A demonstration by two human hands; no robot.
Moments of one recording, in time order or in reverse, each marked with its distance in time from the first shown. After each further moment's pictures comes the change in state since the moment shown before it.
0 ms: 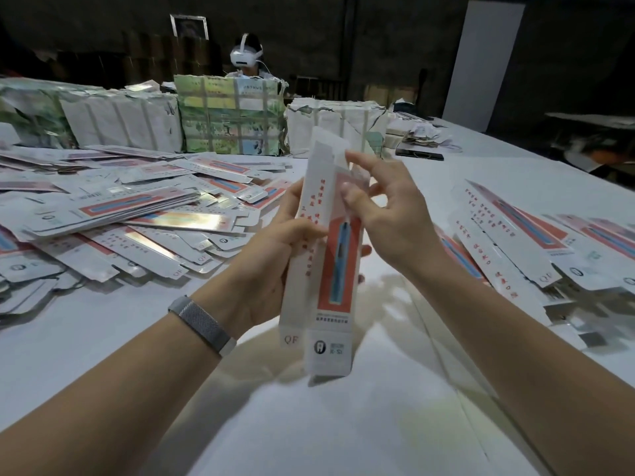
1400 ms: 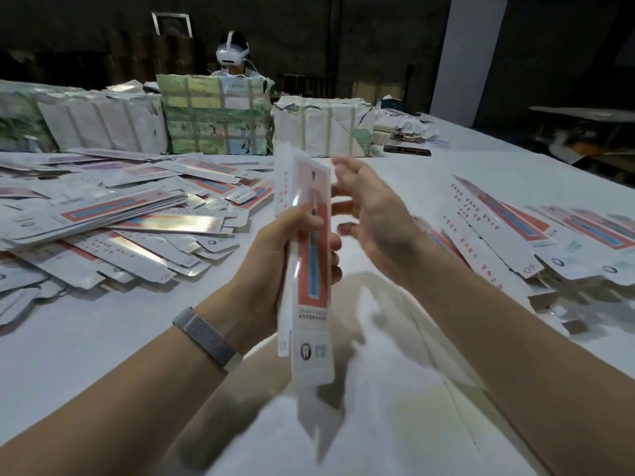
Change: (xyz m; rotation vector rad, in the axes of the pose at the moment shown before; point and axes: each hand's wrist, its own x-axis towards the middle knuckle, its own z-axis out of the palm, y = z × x) left_hand 0.001 -0.012 0.012 -0.081 0.054 -0.066; right_hand -0.004 -0.017 0.000 0.468 -0.246 0.328
